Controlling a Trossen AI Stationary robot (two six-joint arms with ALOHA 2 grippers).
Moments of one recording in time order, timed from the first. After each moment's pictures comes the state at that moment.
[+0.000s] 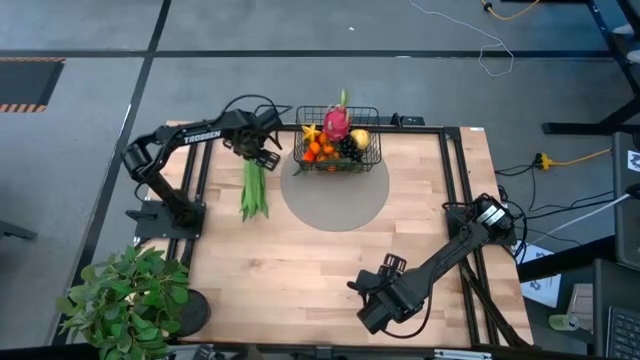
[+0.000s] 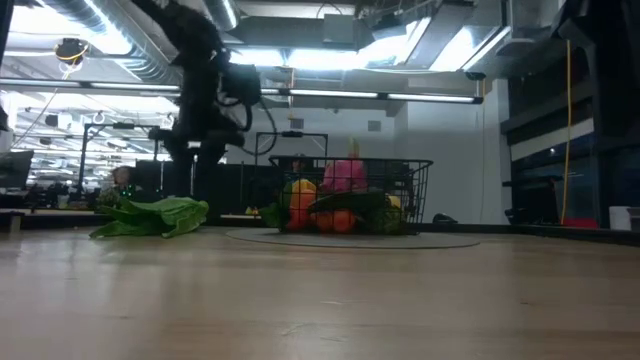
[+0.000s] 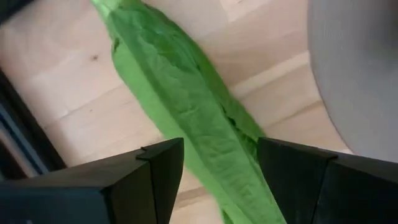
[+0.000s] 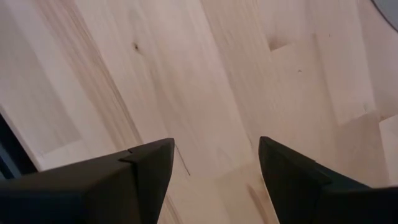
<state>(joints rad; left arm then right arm) 0.66 1.60 1.14 -0.93 -0.18 -0.47 0.68 1.98 1.62 -1.20 0.19 1.07</state>
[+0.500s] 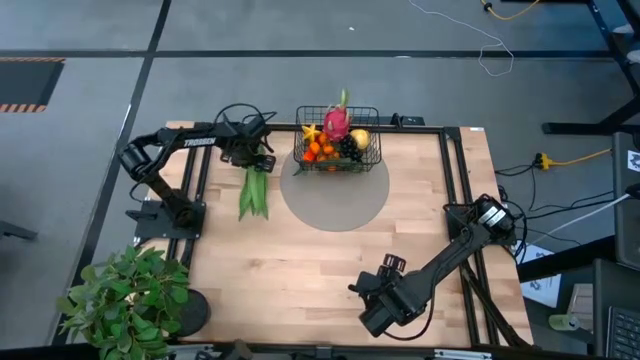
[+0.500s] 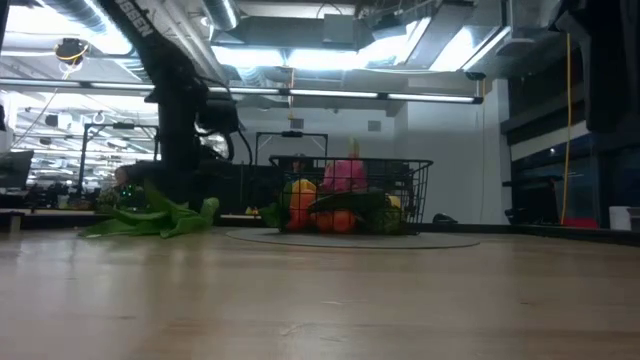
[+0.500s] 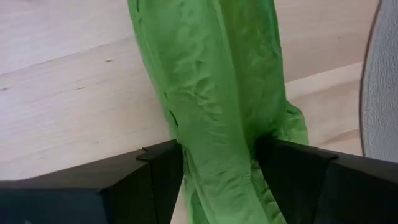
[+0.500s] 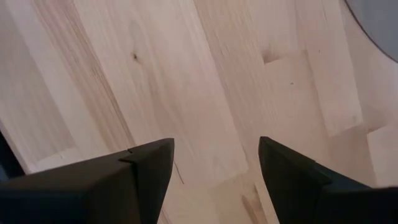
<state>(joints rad) 0.76 1.60 0.86 -0.63 0.01 -0.57 0.70 1.98 1.62 -1.20 0.25 1.06</state>
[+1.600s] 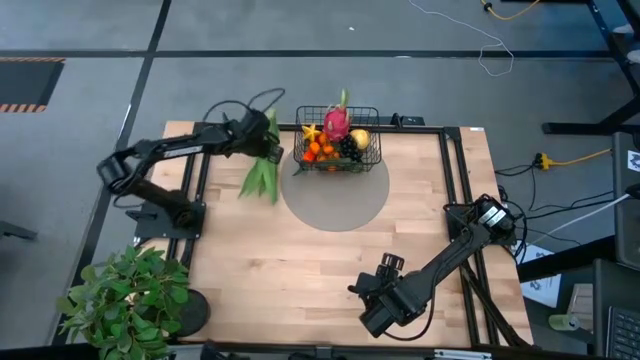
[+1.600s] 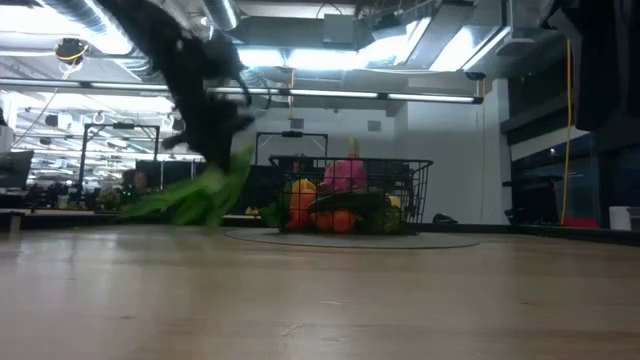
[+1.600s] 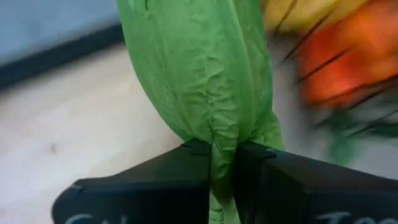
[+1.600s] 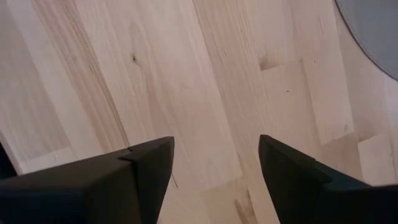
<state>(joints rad) 0.67 1.40 0.86 -0.36 -0.17 -0.43 0.70 1.98 1.62 -1.20 0.28 1.01</state>
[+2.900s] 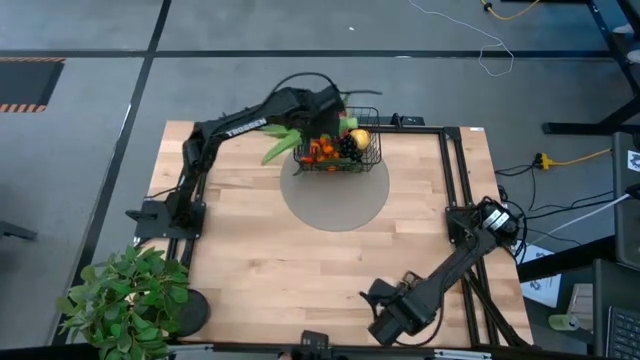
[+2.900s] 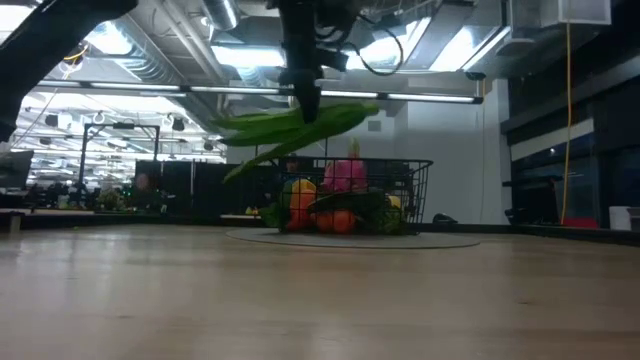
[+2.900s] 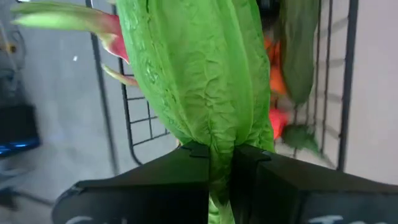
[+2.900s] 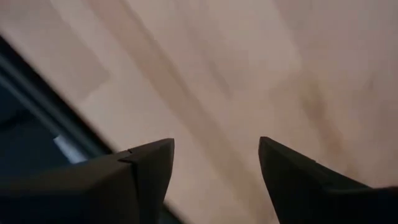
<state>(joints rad) 0.42 2.07 2.19 -1.20 -0.35 0.58 0.76 1.98 1.62 -1.20 -0.01 1.37</state>
